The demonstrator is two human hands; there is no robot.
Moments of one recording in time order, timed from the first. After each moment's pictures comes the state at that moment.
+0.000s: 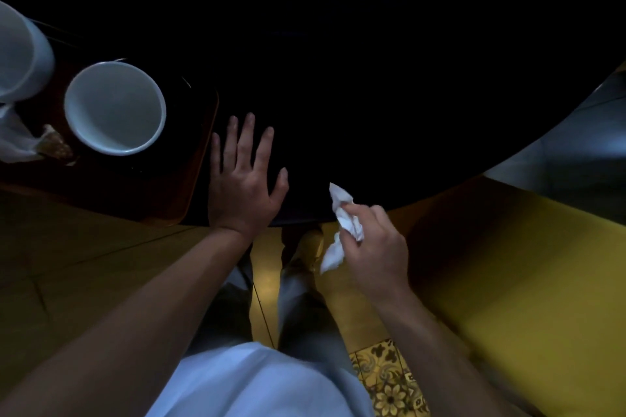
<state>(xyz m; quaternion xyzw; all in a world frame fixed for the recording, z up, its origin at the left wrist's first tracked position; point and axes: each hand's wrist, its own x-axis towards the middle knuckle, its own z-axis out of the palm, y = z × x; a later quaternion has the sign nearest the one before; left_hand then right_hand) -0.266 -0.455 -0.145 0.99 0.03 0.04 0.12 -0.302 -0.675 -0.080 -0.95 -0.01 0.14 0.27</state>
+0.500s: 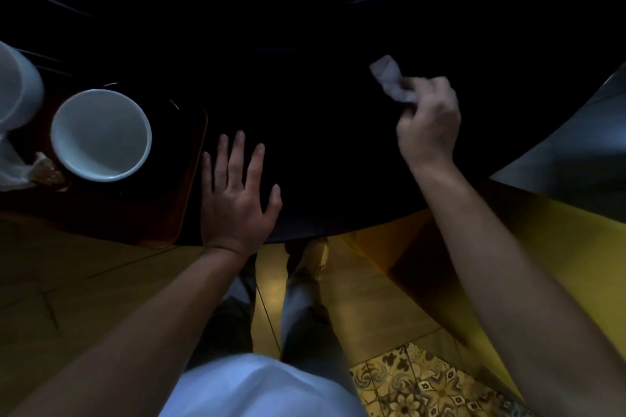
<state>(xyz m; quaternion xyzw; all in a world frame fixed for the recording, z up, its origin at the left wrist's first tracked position) -0.267 -0.457 -0.145 0.99 0.03 0.02 0.10 -0.101 -0.721 -0.112 -0.99 -0.01 -0.05 0.16</state>
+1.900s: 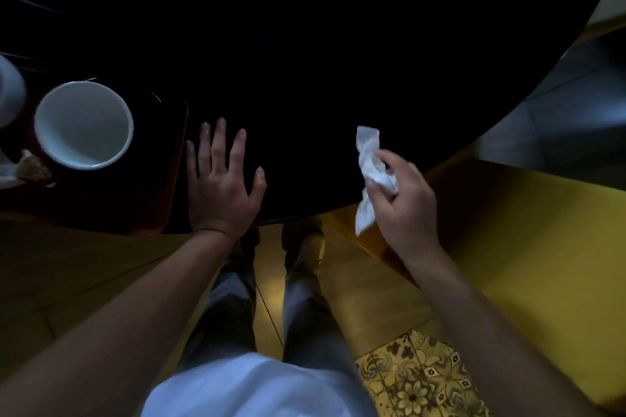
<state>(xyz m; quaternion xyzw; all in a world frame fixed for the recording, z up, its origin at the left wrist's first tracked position) -0.268 -0.459 -0.143 0.99 0.03 0.03 0.11 -0.263 -0.732 -0.069 -0.93 0.02 0.06 0.36</state>
